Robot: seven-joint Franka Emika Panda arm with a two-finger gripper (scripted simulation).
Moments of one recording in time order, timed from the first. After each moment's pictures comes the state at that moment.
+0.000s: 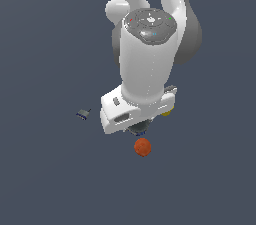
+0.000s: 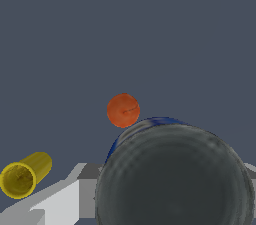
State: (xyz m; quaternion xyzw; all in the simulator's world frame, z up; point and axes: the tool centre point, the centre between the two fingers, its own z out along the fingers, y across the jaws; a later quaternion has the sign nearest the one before) arm 0.120 0.029 0.246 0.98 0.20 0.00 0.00
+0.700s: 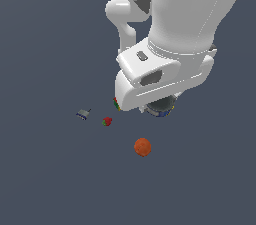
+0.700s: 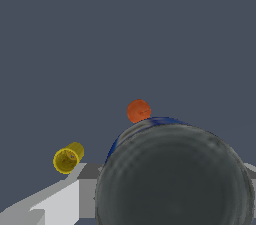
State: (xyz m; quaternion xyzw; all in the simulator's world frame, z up) arm 0.117 0.074 0.351 0.98 0.20 0.00 0.00
